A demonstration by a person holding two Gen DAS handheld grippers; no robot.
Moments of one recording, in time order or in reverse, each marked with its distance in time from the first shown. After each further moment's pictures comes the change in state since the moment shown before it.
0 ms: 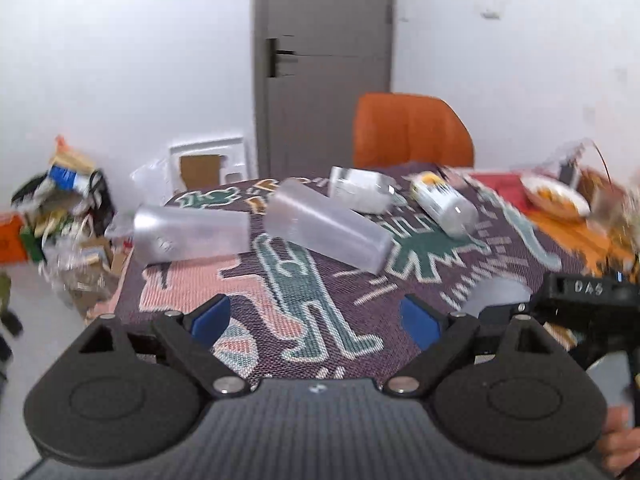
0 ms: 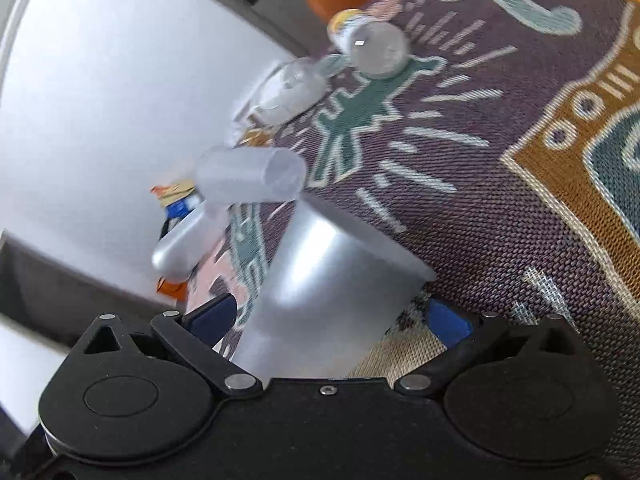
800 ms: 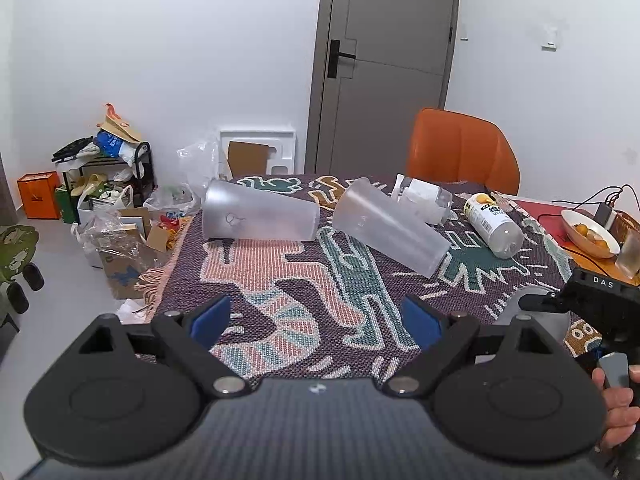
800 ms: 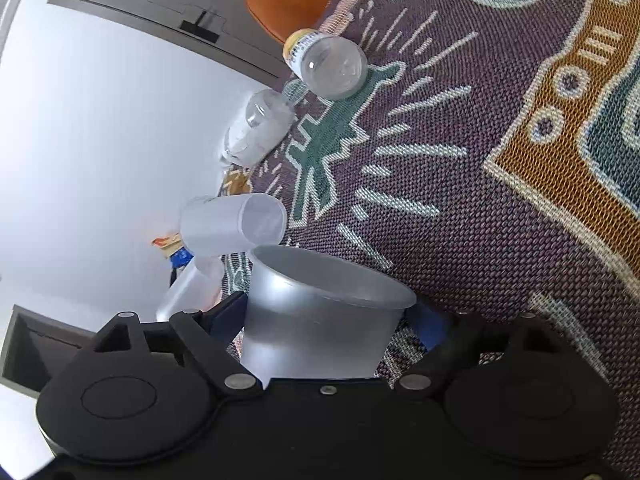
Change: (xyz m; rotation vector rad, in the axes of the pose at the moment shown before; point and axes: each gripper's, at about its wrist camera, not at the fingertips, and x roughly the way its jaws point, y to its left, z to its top) left arm -0.024 0.044 -0.009 -0.117 -0.006 0.093; right arm 0.012 -0.020 0.013 0.157 -0.065 0.045
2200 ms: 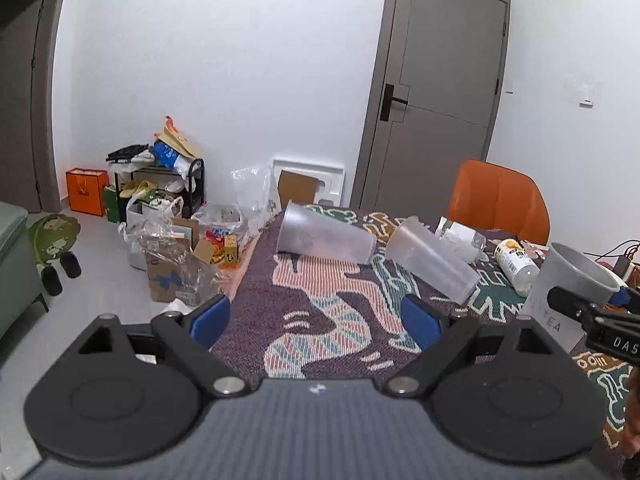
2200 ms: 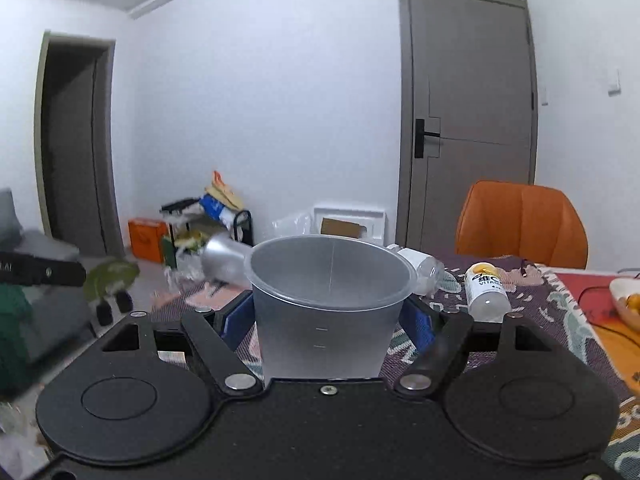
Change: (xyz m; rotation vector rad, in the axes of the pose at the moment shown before) left arm -0.070 0.042 -0.021 -0.120 -0.107 0.096; right arm -0.073 0.128 -0.099 -1.150 -0.349 -0.003
